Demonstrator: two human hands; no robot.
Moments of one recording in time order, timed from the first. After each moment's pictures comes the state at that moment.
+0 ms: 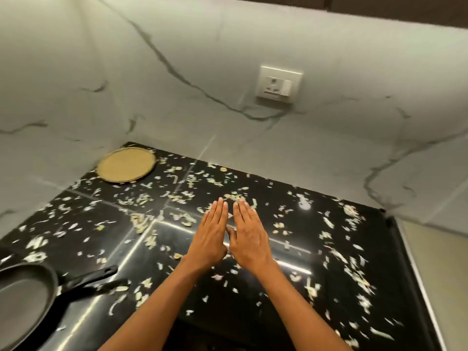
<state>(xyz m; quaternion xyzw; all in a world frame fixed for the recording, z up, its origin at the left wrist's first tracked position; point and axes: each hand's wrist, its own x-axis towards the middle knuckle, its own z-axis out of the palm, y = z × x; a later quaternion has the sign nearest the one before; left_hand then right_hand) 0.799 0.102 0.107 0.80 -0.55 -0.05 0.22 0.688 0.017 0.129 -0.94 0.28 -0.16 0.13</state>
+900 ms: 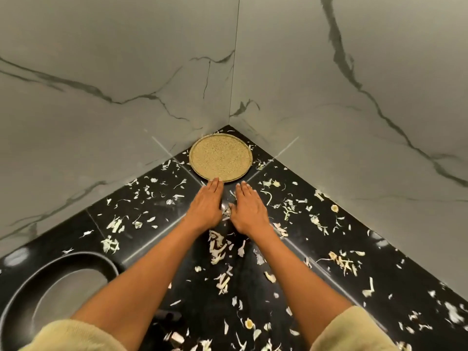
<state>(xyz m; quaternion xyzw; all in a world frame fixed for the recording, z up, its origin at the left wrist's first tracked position) 1.130 0.166 0.069 0.94 -0.29 -0.11 0.16 1.064 0.037 0.085 -0.98 0.09 0.06 0.15</state>
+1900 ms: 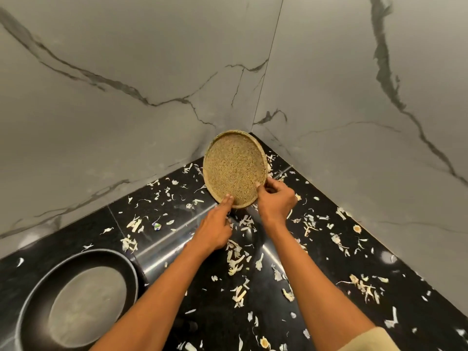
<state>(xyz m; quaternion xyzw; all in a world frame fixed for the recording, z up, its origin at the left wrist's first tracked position) 1.115 0.201 0.051 0.89 -0.20 -0.16 0.38 1.111 0.047 0.100 -0.77 0.28 -0.30 0.49</state>
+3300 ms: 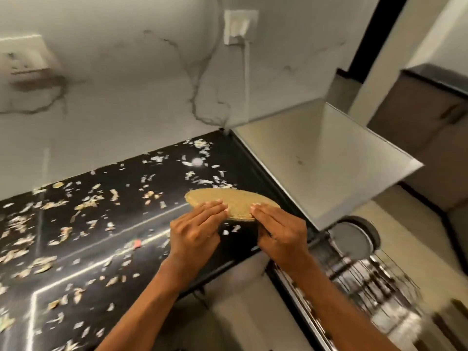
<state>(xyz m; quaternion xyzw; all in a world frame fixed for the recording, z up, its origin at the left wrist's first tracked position) 0.570 0.089 0.179 0.37 -0.79 0.06 0.48 0.354 0.088 0.157 -0.78 0.40 -0.47 -0.10</state>
